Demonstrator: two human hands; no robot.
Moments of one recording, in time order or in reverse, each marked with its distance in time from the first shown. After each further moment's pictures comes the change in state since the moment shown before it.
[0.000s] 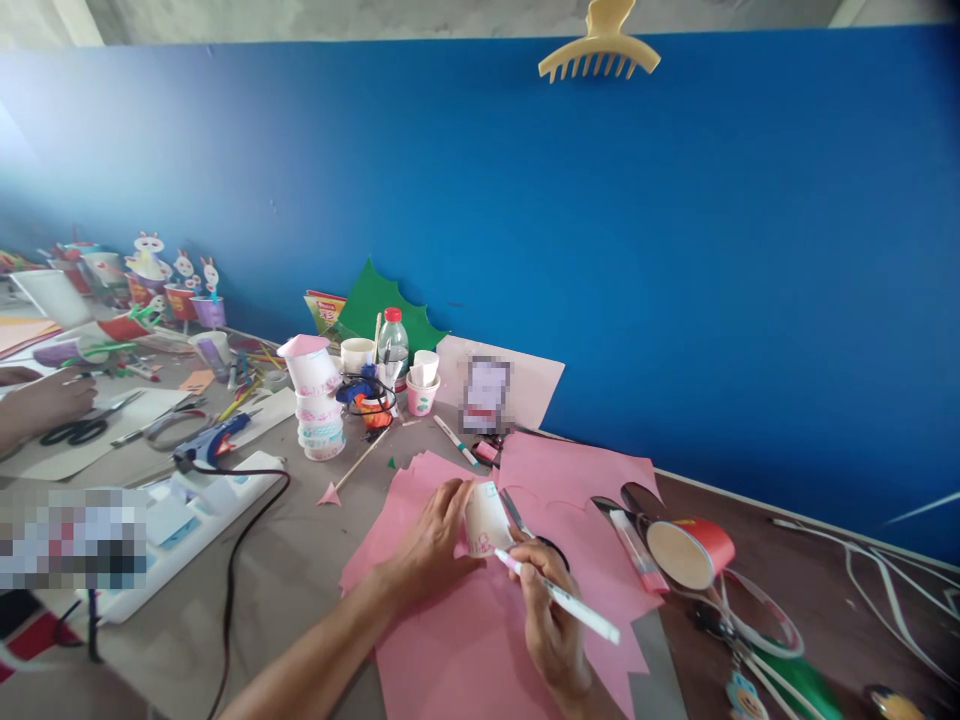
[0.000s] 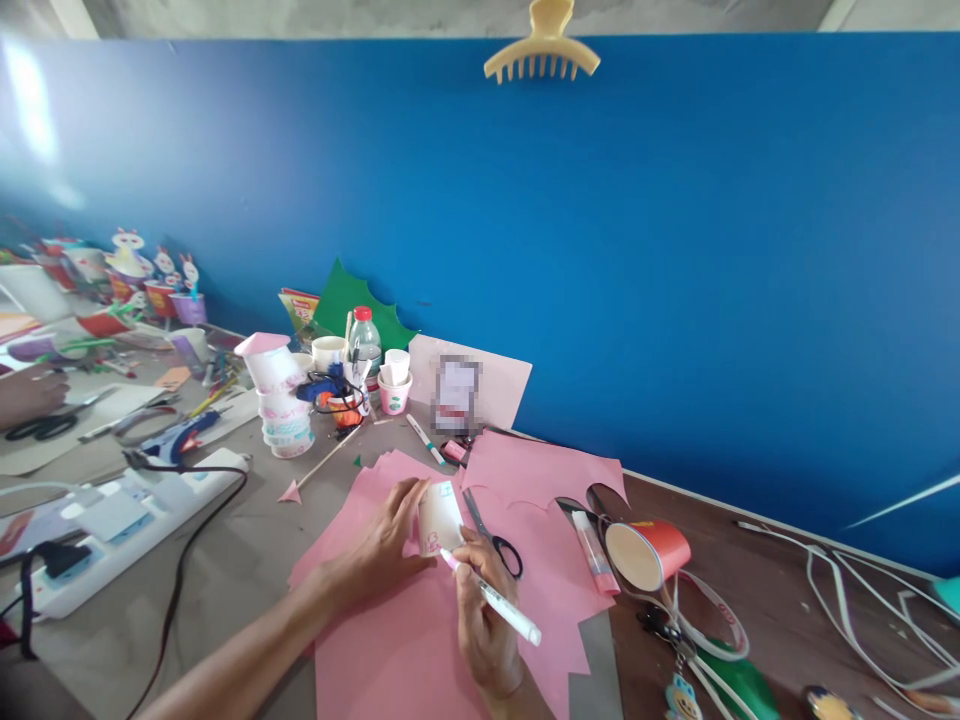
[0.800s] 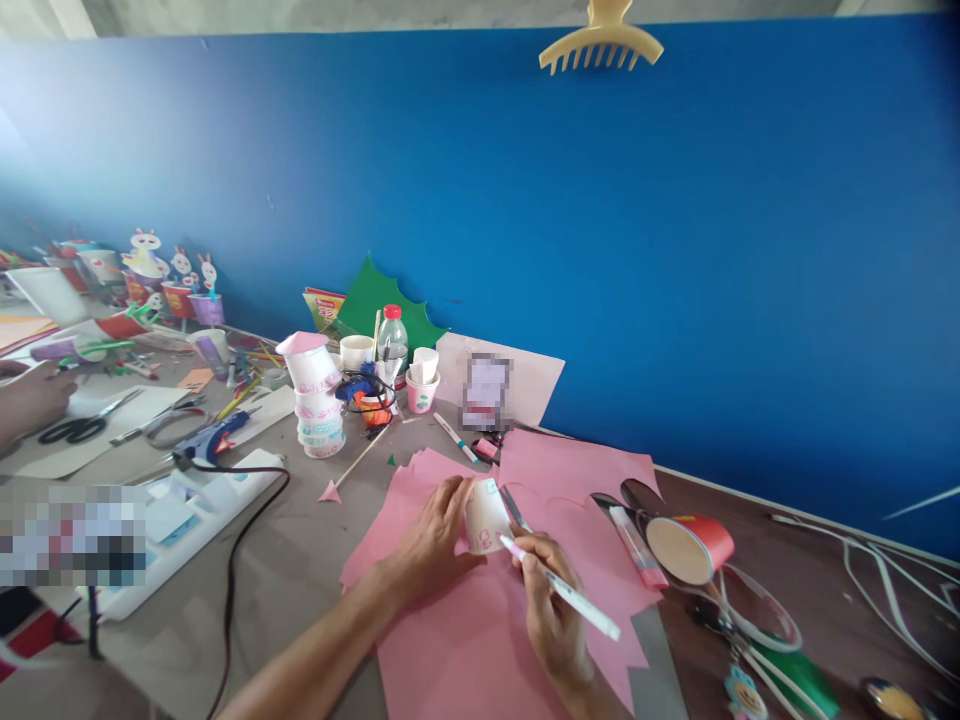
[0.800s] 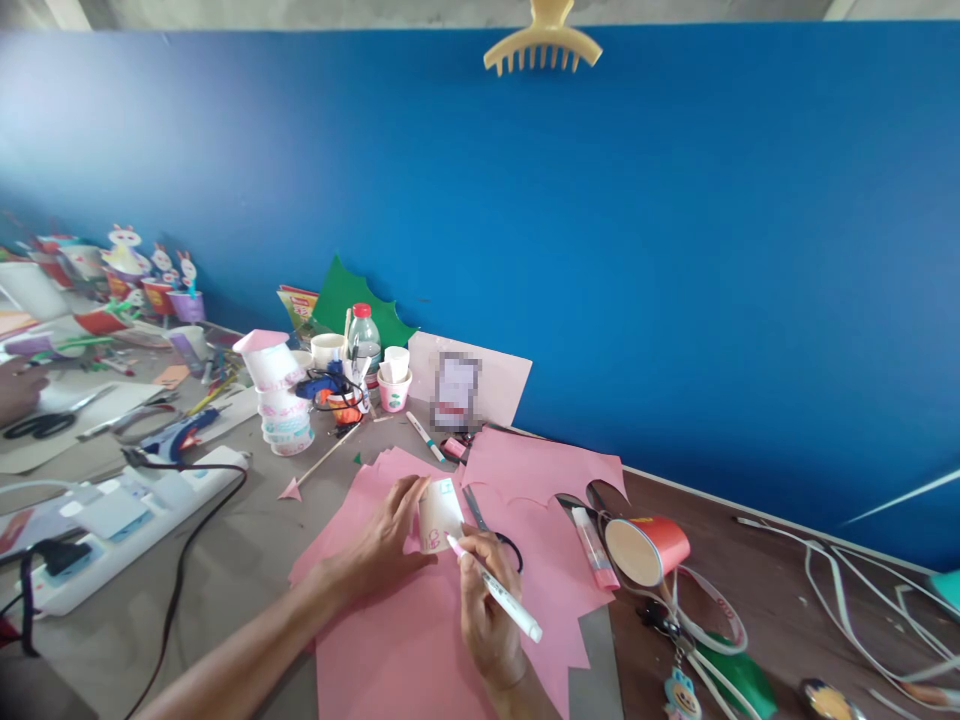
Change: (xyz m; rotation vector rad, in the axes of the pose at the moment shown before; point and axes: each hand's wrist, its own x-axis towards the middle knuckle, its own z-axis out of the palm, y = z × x) left_hand 0.002 0.000 0.000 0.001 -0.017 -0.006; right_hand -0.003 0.009 0.001 0.003 0.014 0.028
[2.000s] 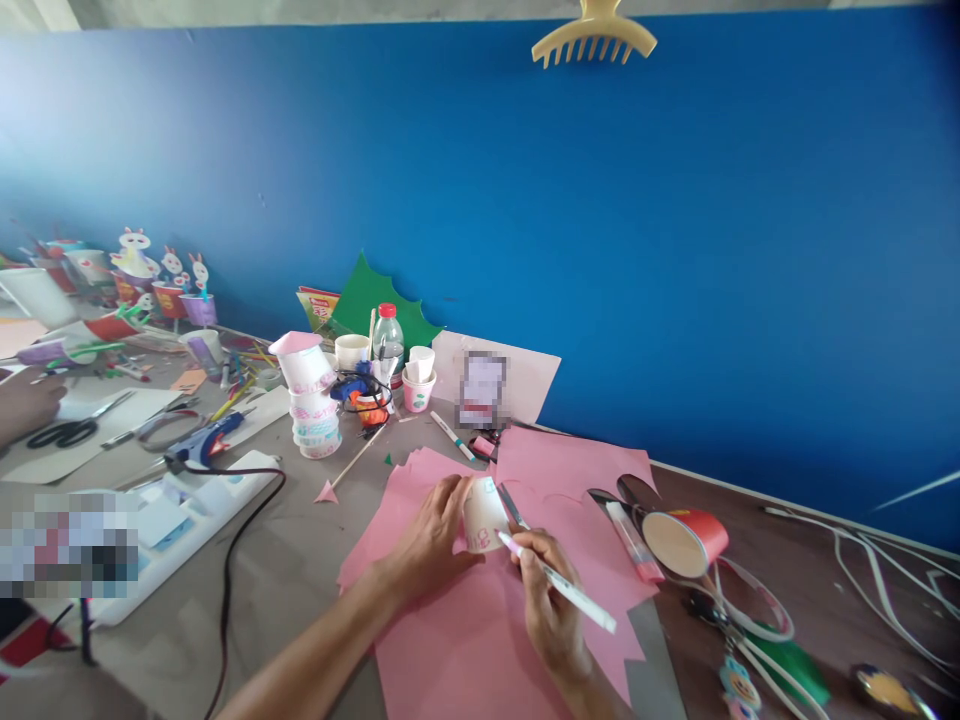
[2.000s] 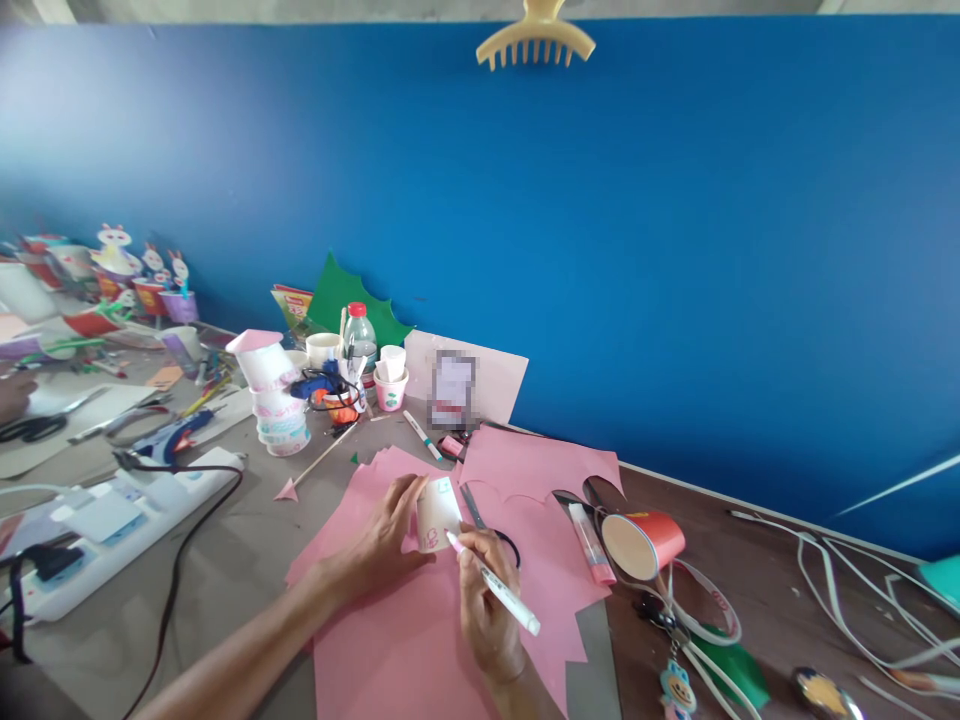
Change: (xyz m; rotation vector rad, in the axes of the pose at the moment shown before) left_hand 0.001 0.000 0.003 -0.008 0.037 0.021; right_hand 0.001 0.000 -0.001 0.003 0.006 0.033
